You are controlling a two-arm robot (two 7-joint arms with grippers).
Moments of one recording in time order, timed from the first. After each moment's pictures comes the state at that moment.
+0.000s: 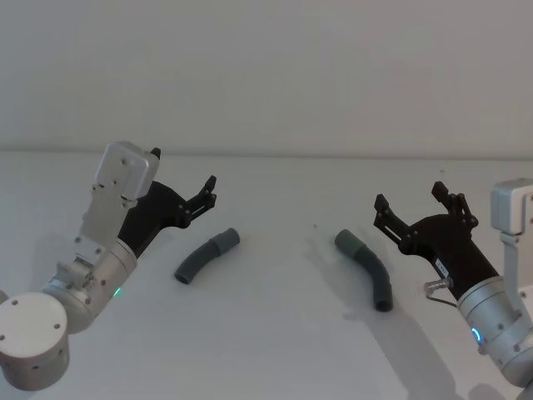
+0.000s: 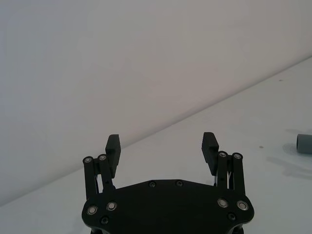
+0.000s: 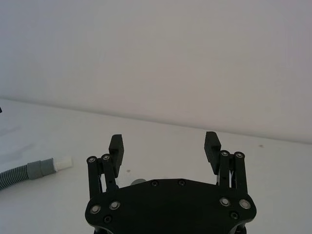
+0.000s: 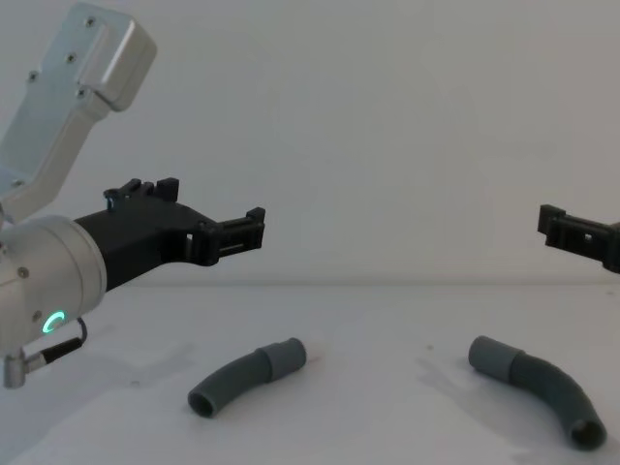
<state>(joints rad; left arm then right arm) -0.24 0.38 0.45 -1.63 -0.20 0.01 -0.01 -0.01 0.34 -0.23 -1.77 0.29 0.03 0.07</state>
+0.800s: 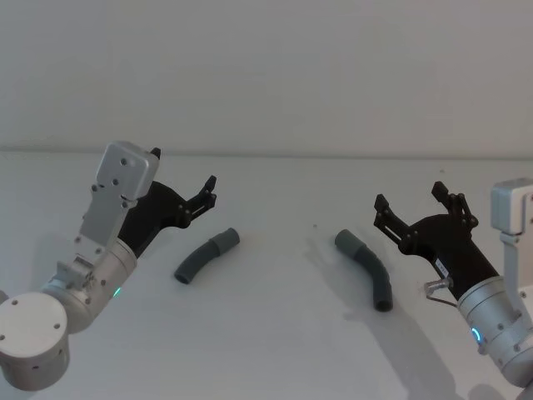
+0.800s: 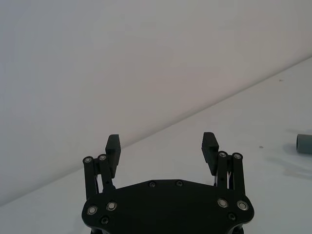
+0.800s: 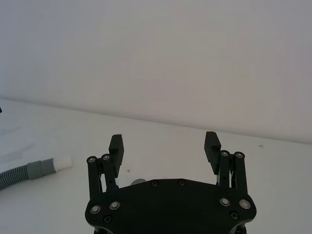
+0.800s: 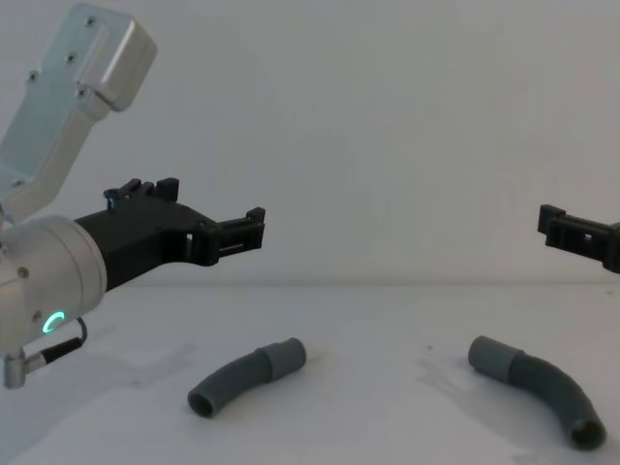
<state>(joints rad) -0.24 0.38 0.45 -1.63 -0.20 0.01 -0.01 -0.01 0.34 -0.23 -1.77 0.29 0.03 0.07</state>
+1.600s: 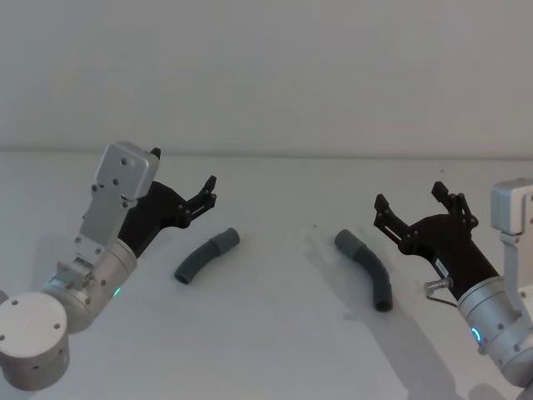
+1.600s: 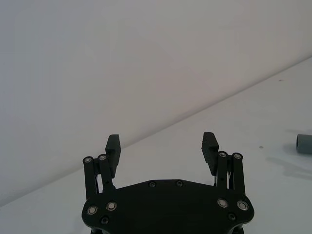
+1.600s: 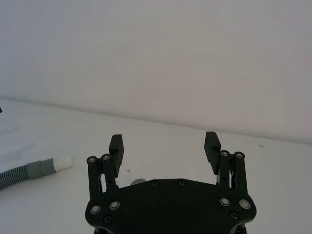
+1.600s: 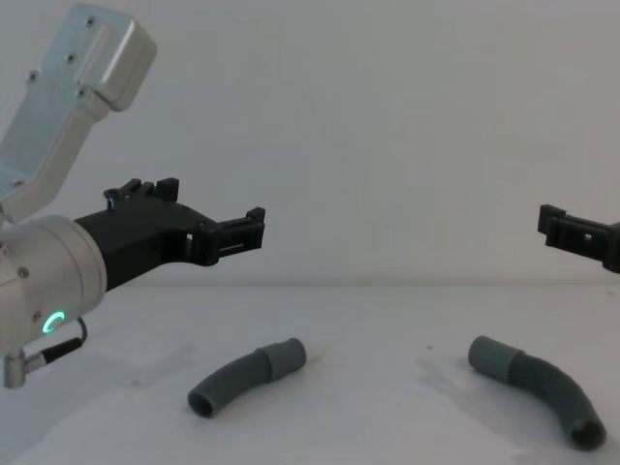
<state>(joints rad) -0.24 0.38 0.45 -1.63 -0.20 0.01 -0.01 -0.01 0.34 -0.23 -1.77 0.29 0.03 0.07</state>
